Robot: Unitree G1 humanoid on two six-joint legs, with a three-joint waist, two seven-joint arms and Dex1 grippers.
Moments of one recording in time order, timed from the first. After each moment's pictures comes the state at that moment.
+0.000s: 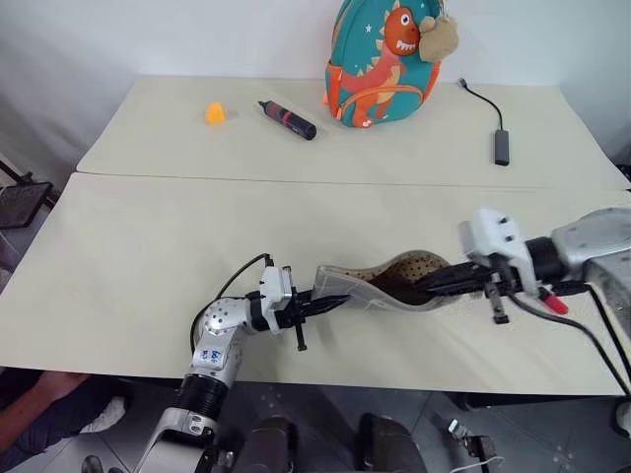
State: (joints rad) left arm -0.36 0.17 -0.12 0.33 -0.35 -0.24 -1.13; right arm -0.51 -1.07 0.11 -0.35 0.46 0.63 1.31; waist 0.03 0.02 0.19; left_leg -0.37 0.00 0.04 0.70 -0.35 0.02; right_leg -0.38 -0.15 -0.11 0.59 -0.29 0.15
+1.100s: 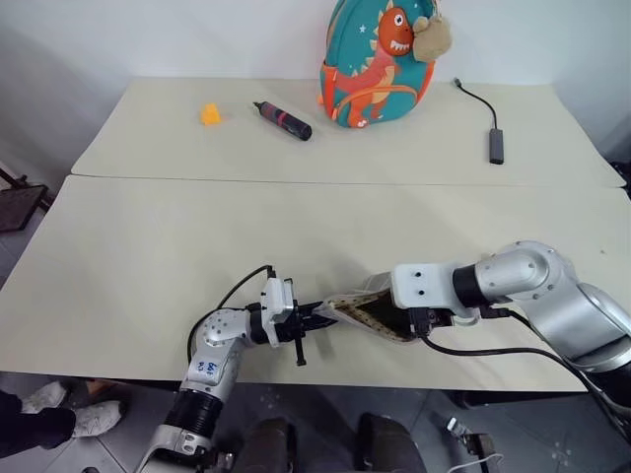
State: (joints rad) left arm -0.28 0.20 -0.16 0.21 -0.35 -0.15 -1.12; right arm -0.59 -0.97 0.45 -0.48 0.02 0.63 1.14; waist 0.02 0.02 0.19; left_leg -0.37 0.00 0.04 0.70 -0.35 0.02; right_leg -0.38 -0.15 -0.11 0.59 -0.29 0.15
